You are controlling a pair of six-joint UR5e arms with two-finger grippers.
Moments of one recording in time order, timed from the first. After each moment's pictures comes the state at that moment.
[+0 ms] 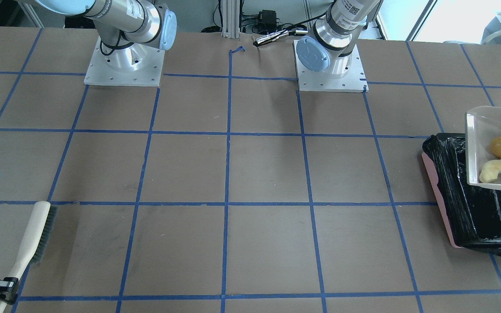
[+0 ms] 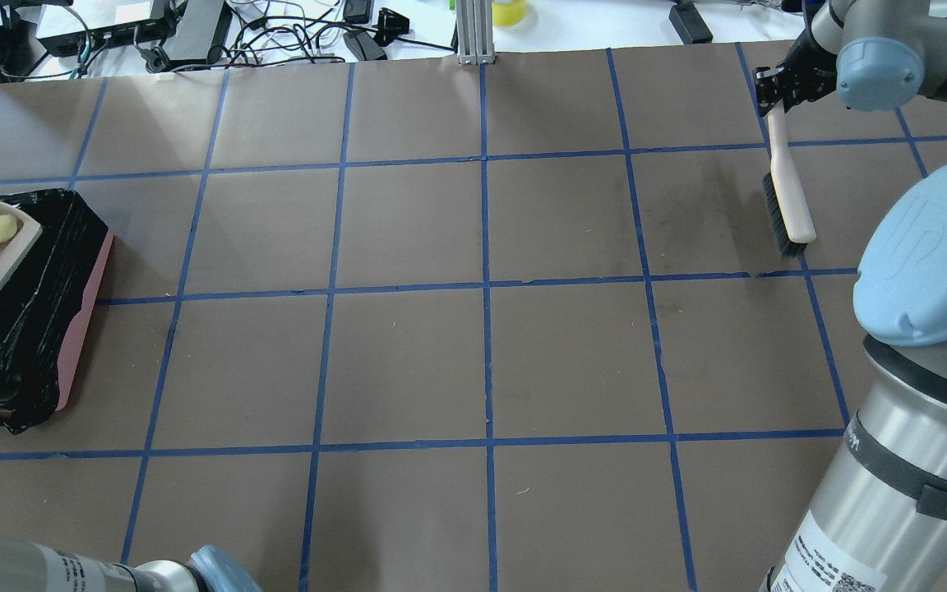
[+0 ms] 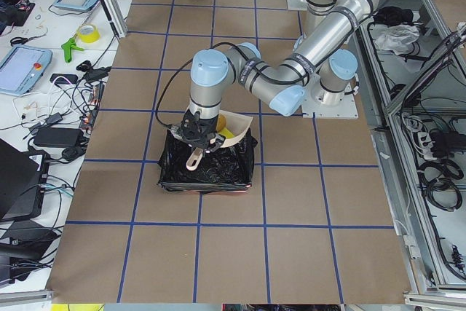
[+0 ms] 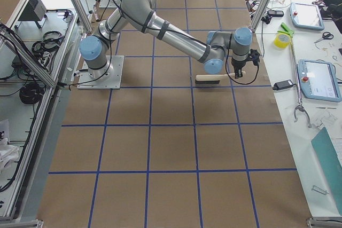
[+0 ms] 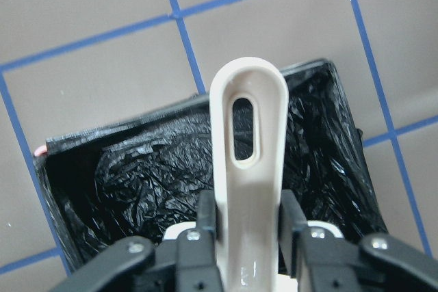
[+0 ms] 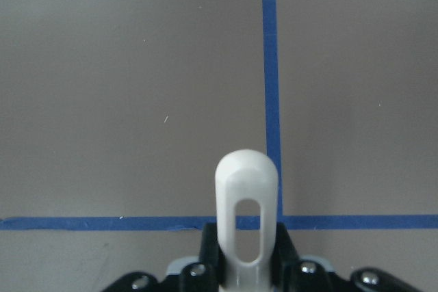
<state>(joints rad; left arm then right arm) -0.72 -1.89 -1.42 -1.10 1.65 -0.34 1.27 -0.85 1.25 -2.16 -1.48 -0.29</state>
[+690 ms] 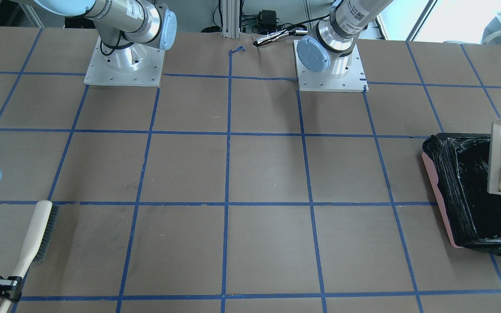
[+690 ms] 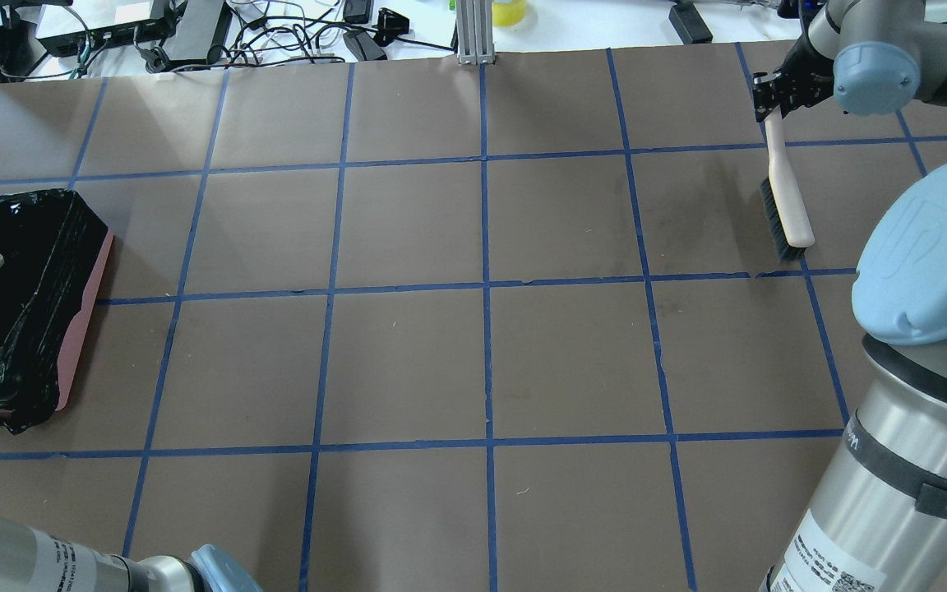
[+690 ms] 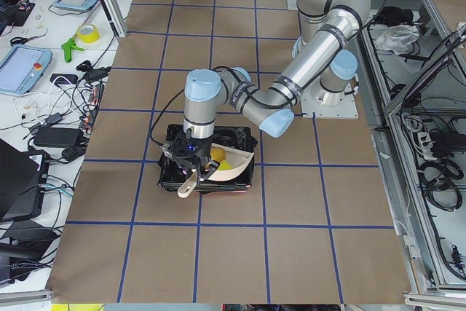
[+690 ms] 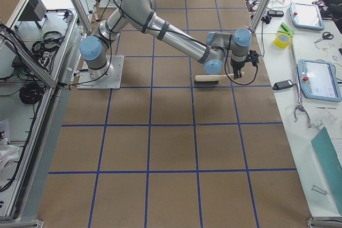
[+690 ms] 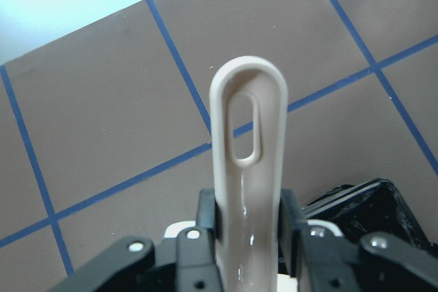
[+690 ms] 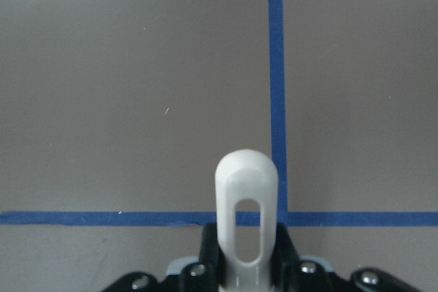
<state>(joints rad) -0.72 -1.97 -1.42 -0.86 1.77 -0.25 1.27 -0.84 1.25 -2.16 -1.48 -0.29</state>
